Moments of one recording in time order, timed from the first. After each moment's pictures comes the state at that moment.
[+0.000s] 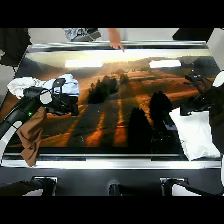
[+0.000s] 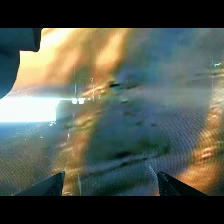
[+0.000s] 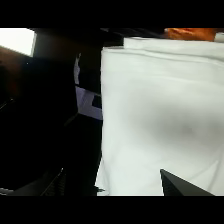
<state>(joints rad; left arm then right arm) -0.28 -1.35 1.22 1.52 -1.18 -1.79 -0.23 -1.39 1.42 -1.56 1.49 1.05</state>
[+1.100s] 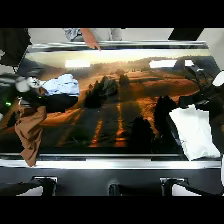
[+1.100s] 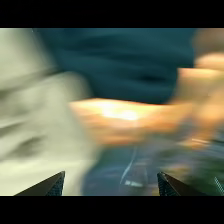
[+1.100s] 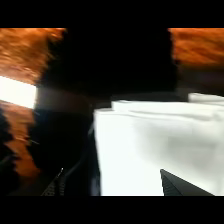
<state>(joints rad) -0.01 -1.33 1.40 1.76 -1.44 -1.70 -0.23 -1.39 1.42 -1.46 1.31 1.09</state>
